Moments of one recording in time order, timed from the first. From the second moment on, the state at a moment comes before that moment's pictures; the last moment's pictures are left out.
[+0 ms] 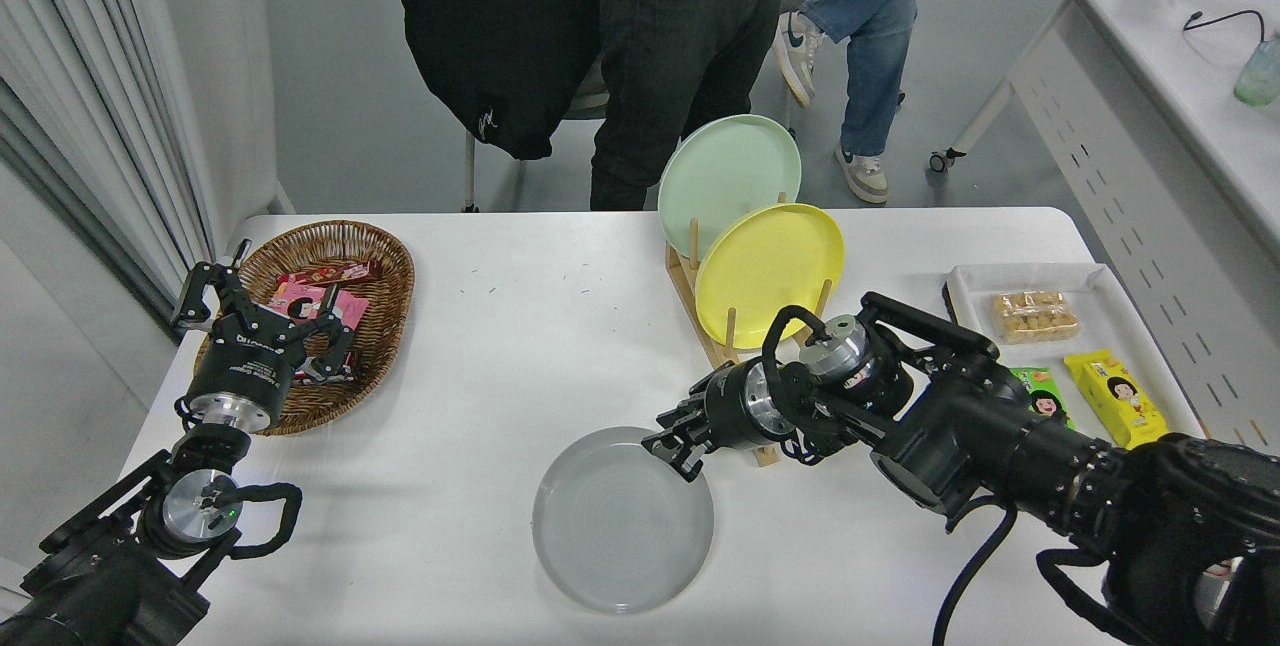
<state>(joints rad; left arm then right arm) -0.41 0.36 -1.02 -0.69 0.06 -0.47 -0.51 0.95 0.00 0.33 0.71 0.78 -0.54 -0.47</state>
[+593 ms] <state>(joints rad) -0.41 0.36 -1.02 -0.69 0.06 -0.47 -0.51 0.98 0.00 0.33 0.72 0.66 -0.44 -0.47</state>
